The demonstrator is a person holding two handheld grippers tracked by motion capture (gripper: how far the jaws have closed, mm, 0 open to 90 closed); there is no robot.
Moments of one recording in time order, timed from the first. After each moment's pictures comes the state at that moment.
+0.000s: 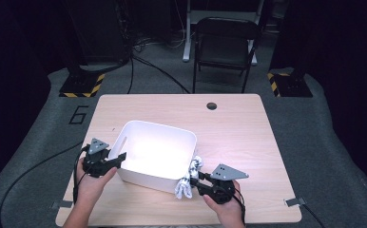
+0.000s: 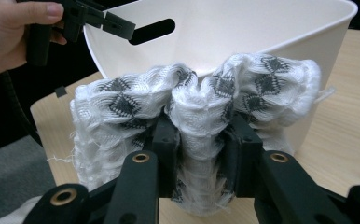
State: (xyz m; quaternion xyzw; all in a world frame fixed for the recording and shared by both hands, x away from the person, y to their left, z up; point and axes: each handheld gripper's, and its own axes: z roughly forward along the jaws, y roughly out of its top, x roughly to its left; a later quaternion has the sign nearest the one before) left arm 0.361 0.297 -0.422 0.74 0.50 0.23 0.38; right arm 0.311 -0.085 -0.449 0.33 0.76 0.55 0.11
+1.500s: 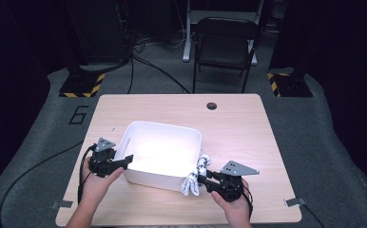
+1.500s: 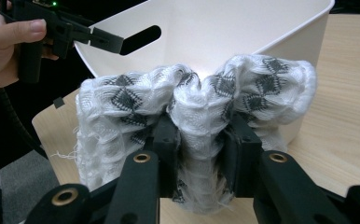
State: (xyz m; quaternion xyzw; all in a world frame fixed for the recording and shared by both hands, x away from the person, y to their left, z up) left arm 0.364 0.281 -0.420 0.75 0.51 0.19 0.38; right arm 0.313 -0.106 -0.439 0.37 0.74 0.55 0.10
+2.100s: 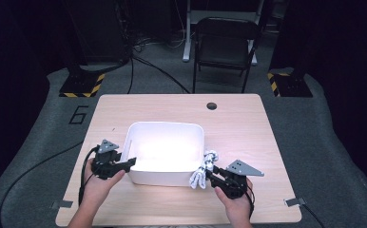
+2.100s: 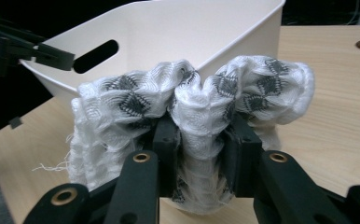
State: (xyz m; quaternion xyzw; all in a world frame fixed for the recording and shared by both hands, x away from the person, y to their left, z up) left arm 0.355 0.269 -0.416 0.76 0.50 0.18 0.38; right arm 0.319 -0.118 -0.450 0.41 0.71 0.55 0.15
